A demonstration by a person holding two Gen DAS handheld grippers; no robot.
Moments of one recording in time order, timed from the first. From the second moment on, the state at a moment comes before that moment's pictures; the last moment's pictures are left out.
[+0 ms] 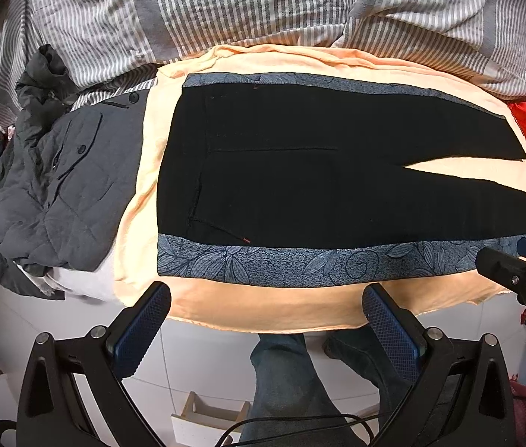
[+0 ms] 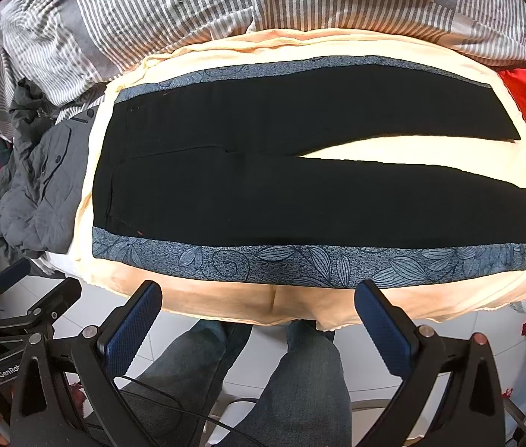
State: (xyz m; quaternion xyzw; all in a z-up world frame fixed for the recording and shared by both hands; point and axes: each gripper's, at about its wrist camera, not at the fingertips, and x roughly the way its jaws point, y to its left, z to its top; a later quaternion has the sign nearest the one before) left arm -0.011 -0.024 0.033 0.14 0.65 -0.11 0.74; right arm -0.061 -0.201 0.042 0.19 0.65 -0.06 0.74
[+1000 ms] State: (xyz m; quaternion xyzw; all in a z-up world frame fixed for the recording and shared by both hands) left arm -0.021 -0.008 0.014 0.02 0.67 -0.05 0.74; right arm -0.090 -0.239 0.019 0.27 0.64 -0.01 0.72
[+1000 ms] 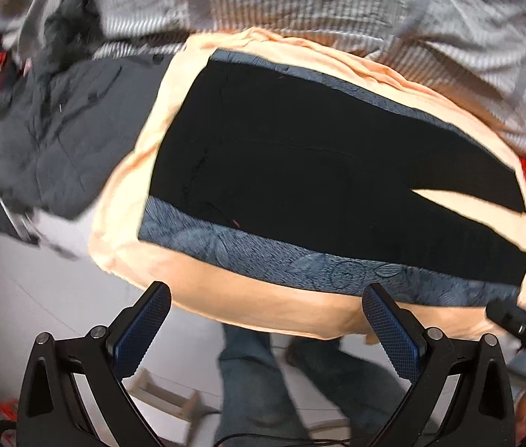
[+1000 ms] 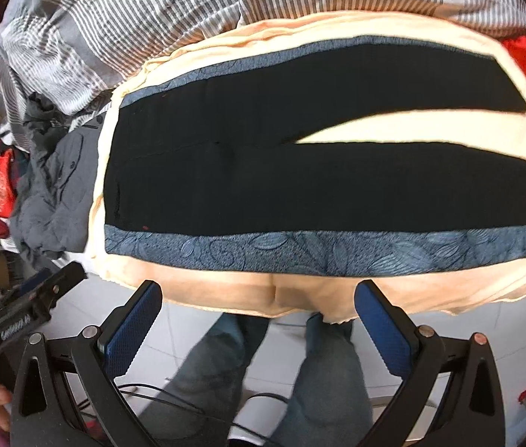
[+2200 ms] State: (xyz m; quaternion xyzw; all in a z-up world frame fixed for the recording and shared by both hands) left arm -0.008 0.078 -0.131 -0.16 0.68 -0.10 0.70; right arm -0.120 -0.234 -0.199 0.71 0.40 0.08 0.57
